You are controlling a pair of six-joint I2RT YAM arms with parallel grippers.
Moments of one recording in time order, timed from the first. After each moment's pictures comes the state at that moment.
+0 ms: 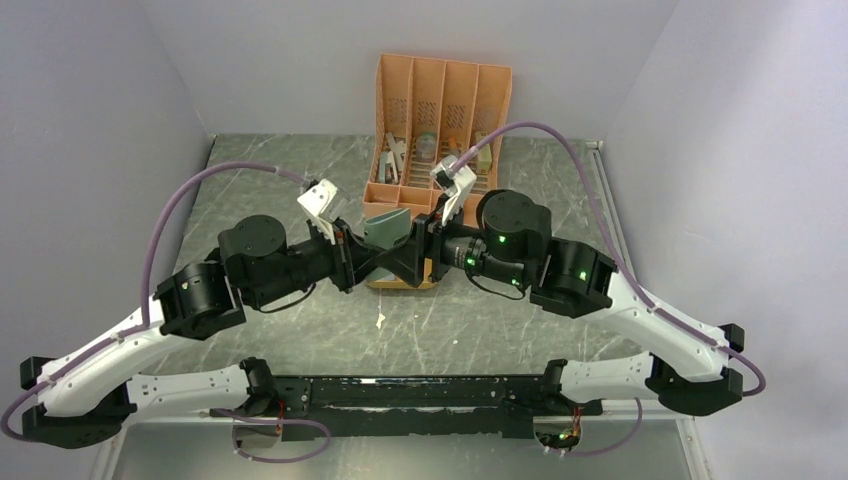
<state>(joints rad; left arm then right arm) -1.11 0.90 1.25 -0.54 -0.13 -0.42 1.16 1.15 1.48 -0.54 0.06 0.45</state>
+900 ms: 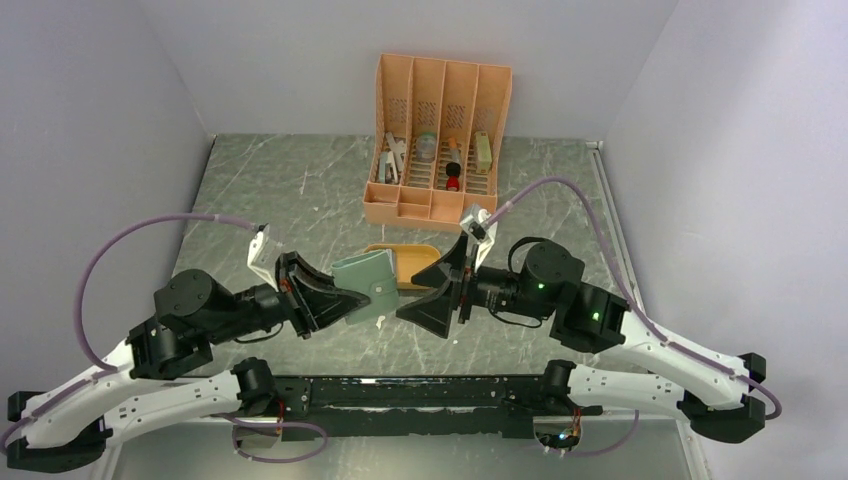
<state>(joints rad) -1.14 0.53 0.91 -0.28 0.07 -0.52 1.15 0.82 1.01 -0.23 -0.17 0.45</state>
